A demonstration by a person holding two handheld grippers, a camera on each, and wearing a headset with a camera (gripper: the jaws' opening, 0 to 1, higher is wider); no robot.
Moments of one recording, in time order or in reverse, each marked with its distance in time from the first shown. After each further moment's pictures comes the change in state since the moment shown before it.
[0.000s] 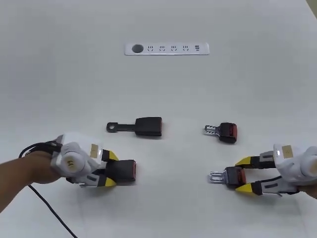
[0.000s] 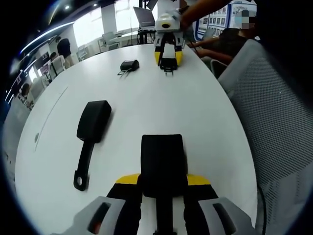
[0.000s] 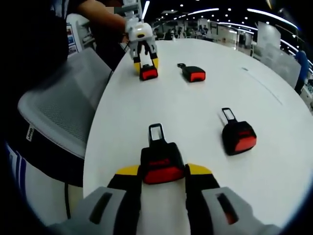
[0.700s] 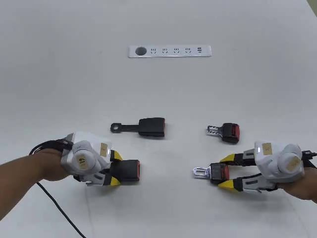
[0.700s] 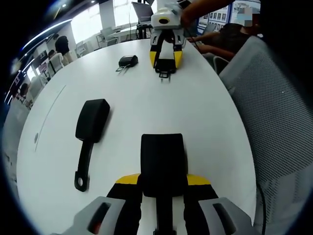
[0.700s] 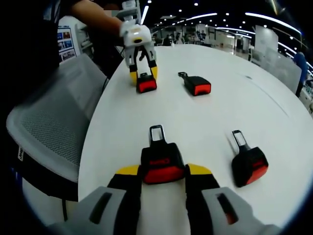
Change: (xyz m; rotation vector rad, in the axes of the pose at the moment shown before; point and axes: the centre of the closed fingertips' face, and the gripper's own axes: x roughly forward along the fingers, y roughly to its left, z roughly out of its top) left arm 0.004 0.001 0.000 0.007 0.059 0.001; right arm 0.036 -0.005 0.037 -0.002 -0.046 -0.011
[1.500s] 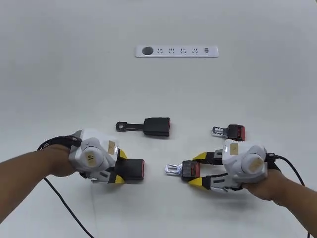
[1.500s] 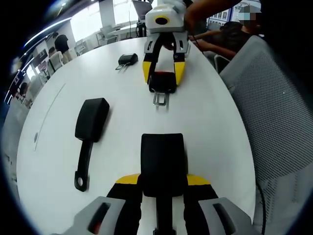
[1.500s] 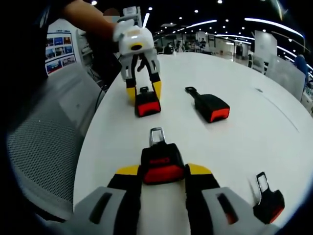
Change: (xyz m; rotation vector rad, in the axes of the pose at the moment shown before) left arm 0.000 -0.001 0.001 -0.004 0.020 -0.002; right arm 0.057 0.019 0.057 -0.011 -0.092 0.008
